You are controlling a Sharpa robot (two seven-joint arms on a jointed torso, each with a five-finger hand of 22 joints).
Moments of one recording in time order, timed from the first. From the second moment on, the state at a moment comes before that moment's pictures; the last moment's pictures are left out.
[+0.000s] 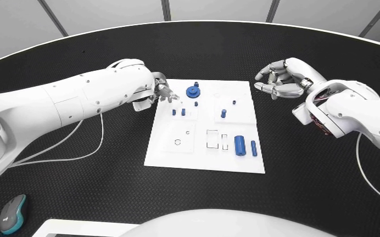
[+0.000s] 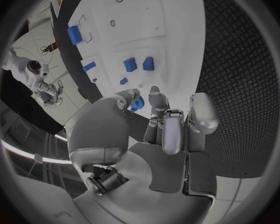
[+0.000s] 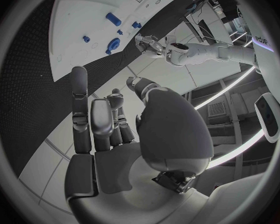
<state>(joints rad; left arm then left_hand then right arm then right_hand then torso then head) 1.31 -0.61 -0.12 1.15 -1.01 0.08 -0.55 1.02 -0.20 0.48 0.27 0.34 0.90 0.07 0.58 0.82 1.24 -0.01 1.07 0.78 1.46 -0.07 1.54 1.31 0.09 1.38 0.04 1.26 1.13 1.29 -0.96 -0.11 1.54 -0.93 -0.45 0.12 1.28 -0.21 0.44 0.17 0.40 0.81 0.15 0.43 0.44 1.14 0.06 1.06 0.98 1.46 -0.01 1.21 1.14 0.16 1.24 0.08 0.60 0.83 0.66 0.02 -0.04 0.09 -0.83</state>
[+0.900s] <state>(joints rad) 1.27 -0.58 -0.13 1.21 -1.30 -0.32 0.01 1.42 -0.28 0.52 0.11 0.34 0.80 0.16 0.39 0.54 0.85 0.10 0.56 0.30 1.16 0.03 1.08 0.80 0.17 1.08 0.11 0.83 0.66 1.28 -0.95 -0.11 1.53 -0.93 -0.45 0.12 1.28 -0.21 0.44 0.17 0.41 0.81 0.15 0.43 0.44 1.13 0.06 1.05 0.97 1.46 -0.01 1.21 1.14 0.16 1.24 0.08 0.58 0.82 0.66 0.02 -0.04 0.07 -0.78</state>
